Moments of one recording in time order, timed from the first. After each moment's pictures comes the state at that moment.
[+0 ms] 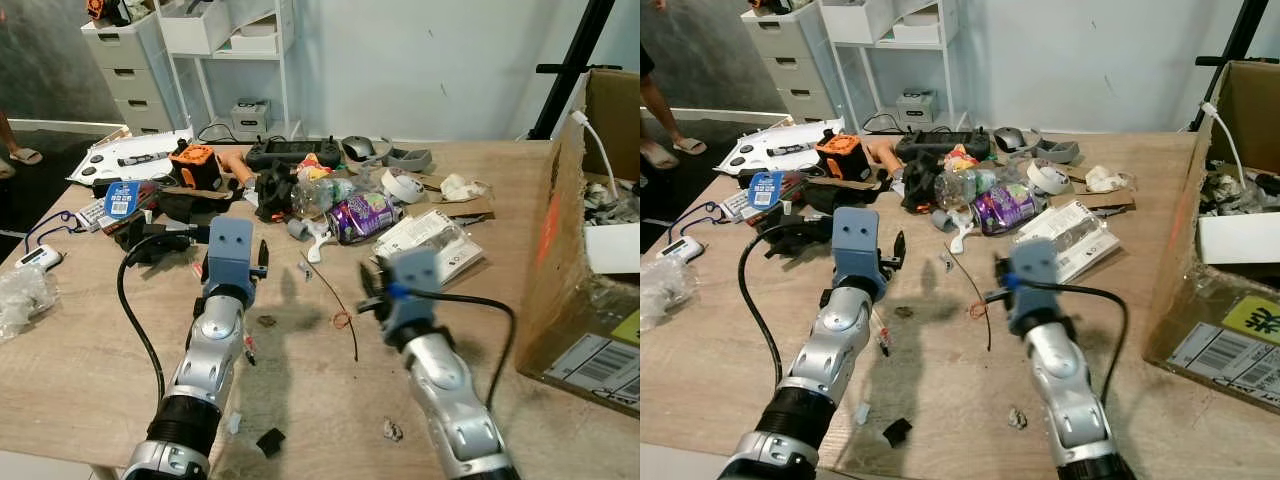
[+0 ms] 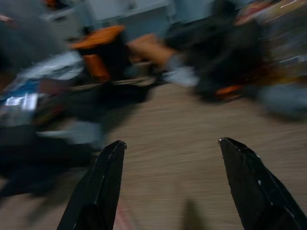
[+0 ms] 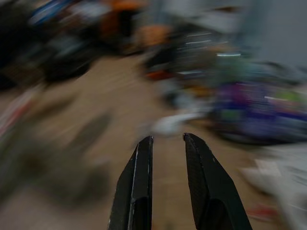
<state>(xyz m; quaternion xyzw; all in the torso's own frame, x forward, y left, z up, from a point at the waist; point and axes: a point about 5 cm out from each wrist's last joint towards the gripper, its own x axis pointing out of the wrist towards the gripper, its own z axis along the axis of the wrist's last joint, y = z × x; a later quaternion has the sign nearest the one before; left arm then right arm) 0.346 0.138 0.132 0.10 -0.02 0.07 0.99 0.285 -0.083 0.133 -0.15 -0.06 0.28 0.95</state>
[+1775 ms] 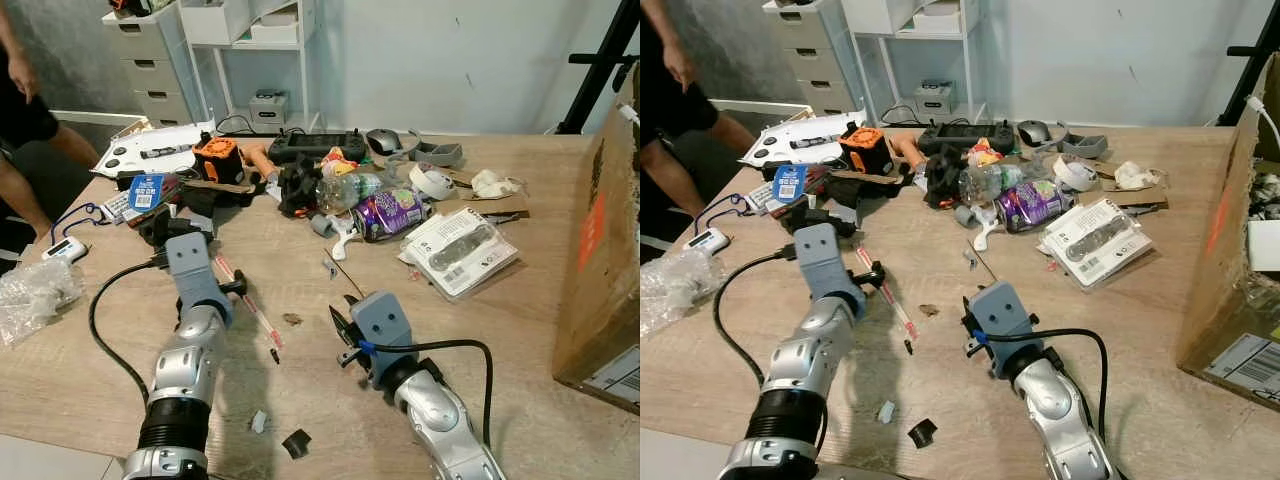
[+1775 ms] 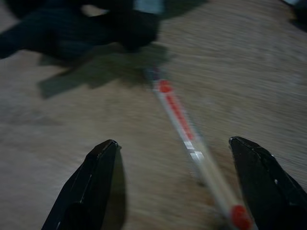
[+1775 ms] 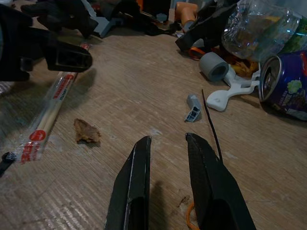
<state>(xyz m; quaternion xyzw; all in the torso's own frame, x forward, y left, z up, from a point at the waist) 0.339 0.138 0.112 -0.12 0.15 0.07 0.98 0.263 -0.095 0.115 -0.13 -0.05 0.24 0.96</state>
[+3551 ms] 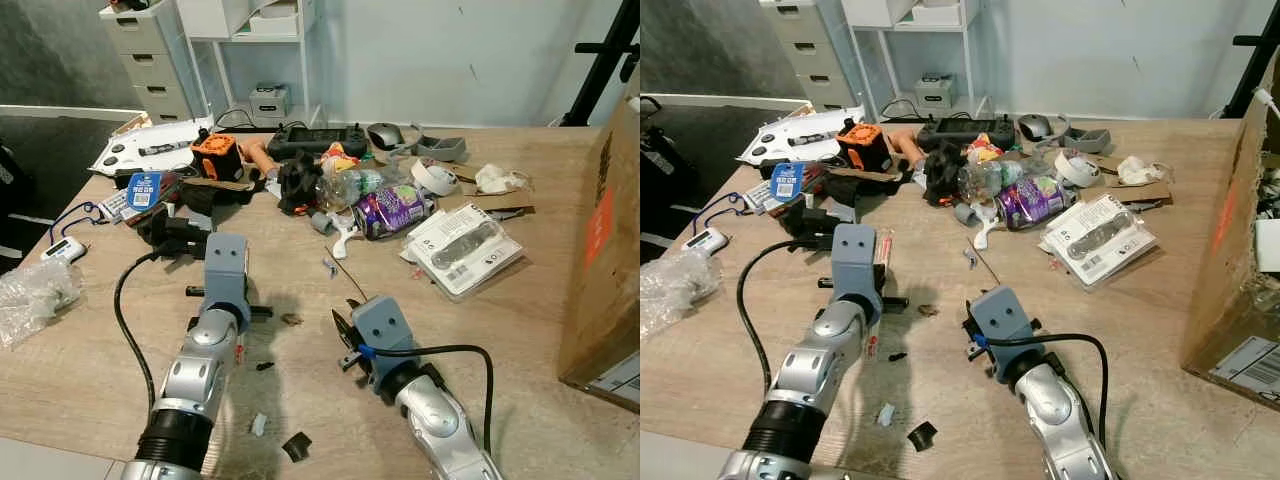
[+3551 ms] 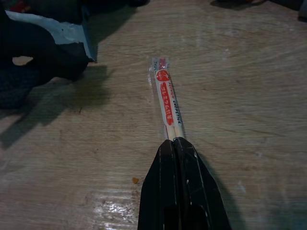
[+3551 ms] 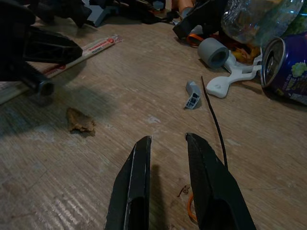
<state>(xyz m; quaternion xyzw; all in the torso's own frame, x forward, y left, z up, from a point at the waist) 0.329 0.129 0.114 0.01 0.11 -0.02 0.99 0.260 -0.094 0.110 -0.13 -0.04 0.23 0.96</state>
